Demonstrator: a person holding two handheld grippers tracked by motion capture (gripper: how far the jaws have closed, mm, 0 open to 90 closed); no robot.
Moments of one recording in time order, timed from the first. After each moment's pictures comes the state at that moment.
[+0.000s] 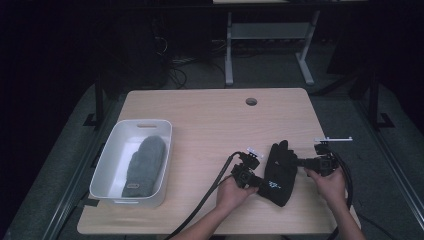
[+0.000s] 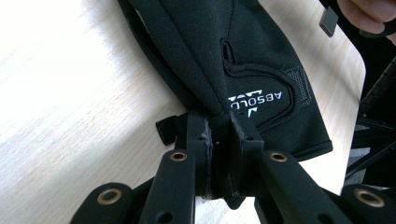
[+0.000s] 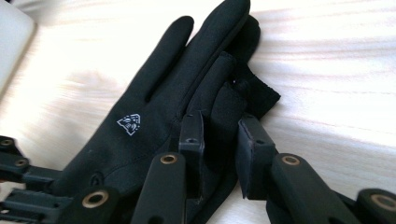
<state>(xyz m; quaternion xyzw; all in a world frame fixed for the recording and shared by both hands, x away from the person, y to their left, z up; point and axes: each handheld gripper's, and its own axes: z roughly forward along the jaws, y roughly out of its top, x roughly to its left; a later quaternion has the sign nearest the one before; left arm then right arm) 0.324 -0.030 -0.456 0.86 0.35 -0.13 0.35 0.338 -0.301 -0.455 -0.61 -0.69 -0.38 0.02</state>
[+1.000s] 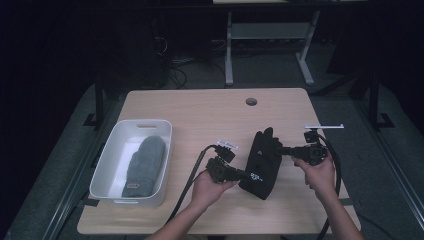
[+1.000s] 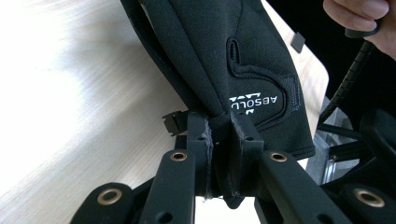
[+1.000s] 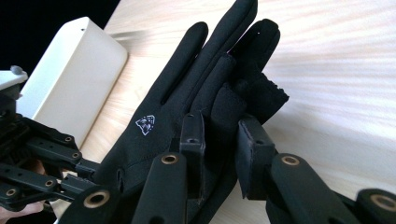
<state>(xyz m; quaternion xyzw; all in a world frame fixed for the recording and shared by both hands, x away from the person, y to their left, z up) 0.321 0.040 -0.415 0.84 0.36 -0.12 0.40 0.346 -0.257 -0.405 -0.56 -0.69 -0.45 0.06</state>
